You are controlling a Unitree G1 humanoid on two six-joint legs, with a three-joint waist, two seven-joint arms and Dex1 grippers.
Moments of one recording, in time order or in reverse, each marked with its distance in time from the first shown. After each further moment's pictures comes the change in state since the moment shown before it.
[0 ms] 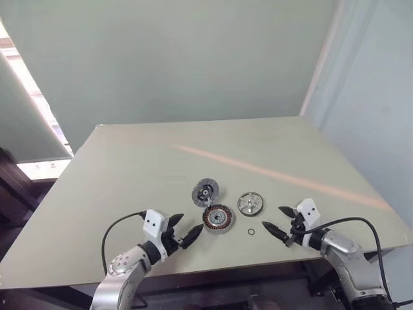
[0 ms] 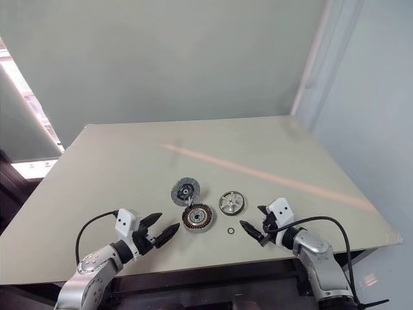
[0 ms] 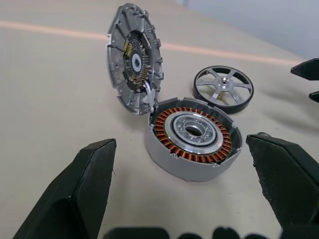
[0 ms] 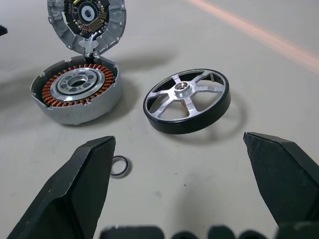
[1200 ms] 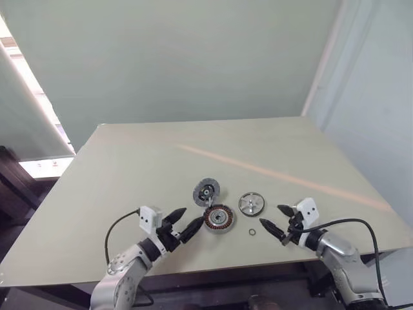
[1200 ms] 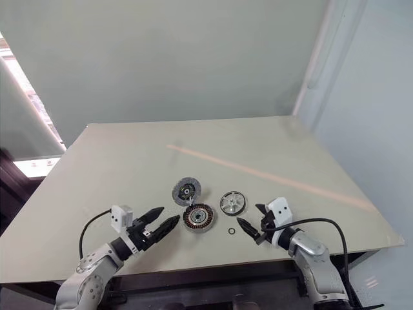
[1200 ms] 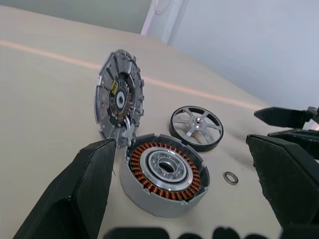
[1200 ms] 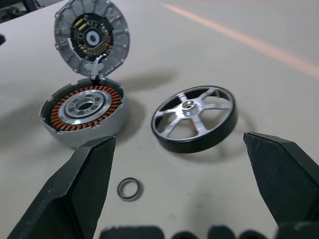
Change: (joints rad) left arm -0.013 -0.039 0.057 -0.027 -0.156 0.042 -0.054; right arm 0.018 0.050 0.002 -0.038 0.031 0.008 -0.048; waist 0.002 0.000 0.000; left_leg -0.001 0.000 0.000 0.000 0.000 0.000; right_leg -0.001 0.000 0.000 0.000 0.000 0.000
